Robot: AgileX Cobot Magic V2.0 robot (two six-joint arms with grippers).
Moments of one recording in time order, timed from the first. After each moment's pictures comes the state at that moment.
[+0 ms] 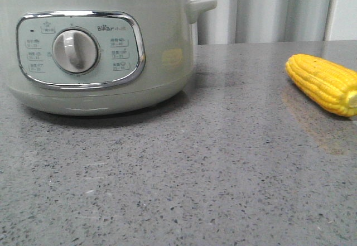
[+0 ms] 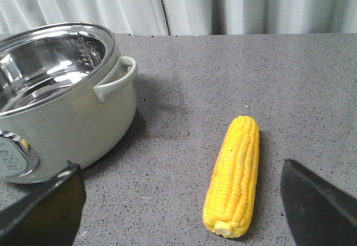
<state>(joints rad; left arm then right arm) 0.18 0.97 -0.42 -0.63 -0.10 0.40 0.24 0.55 -0.66 0.16 0.47 -0.06</state>
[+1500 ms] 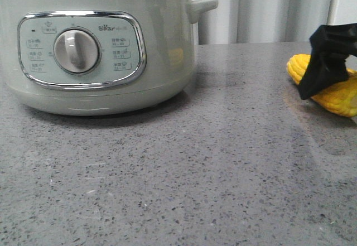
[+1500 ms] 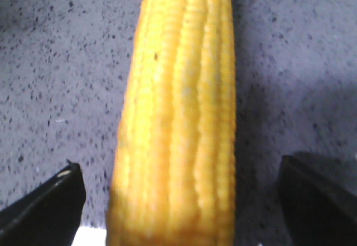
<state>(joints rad) 0.03 0.30 -0.48 -0.63 0.13 0.40 0.15 1.31 -0.72 0.24 0.33 -0.06</state>
